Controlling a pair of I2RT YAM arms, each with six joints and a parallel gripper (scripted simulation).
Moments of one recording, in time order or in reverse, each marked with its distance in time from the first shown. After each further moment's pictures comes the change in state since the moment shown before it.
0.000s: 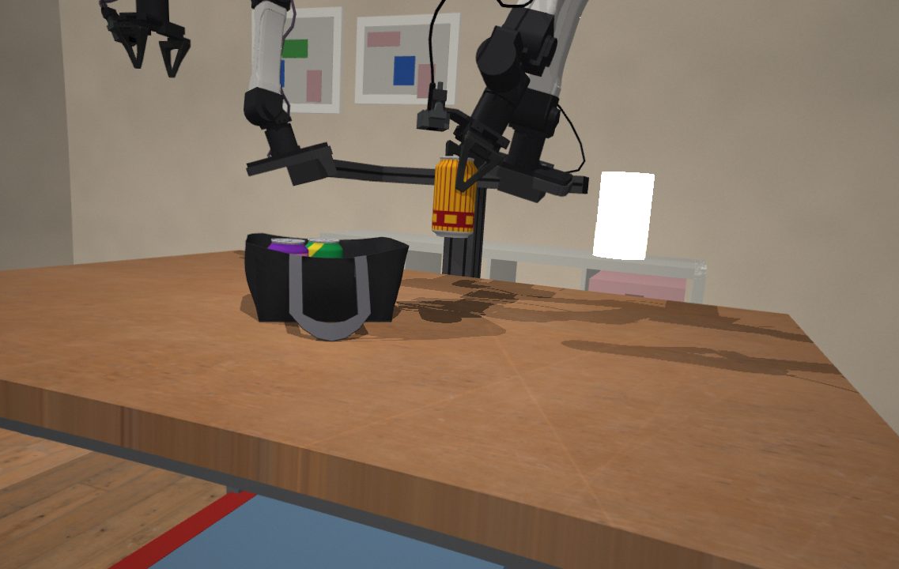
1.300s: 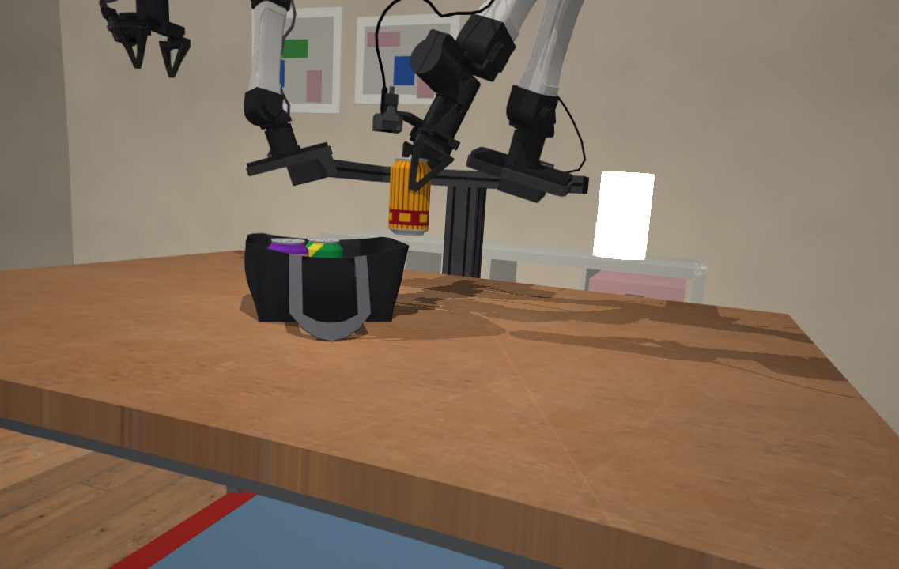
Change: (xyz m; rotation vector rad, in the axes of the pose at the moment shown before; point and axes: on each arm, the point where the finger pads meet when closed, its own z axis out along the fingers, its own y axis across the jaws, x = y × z) left arm -0.052 -0.062 0.027 0.016 0.013 0.003; right arm 0.000 0.000 0.000 0.000 0.000 0.000
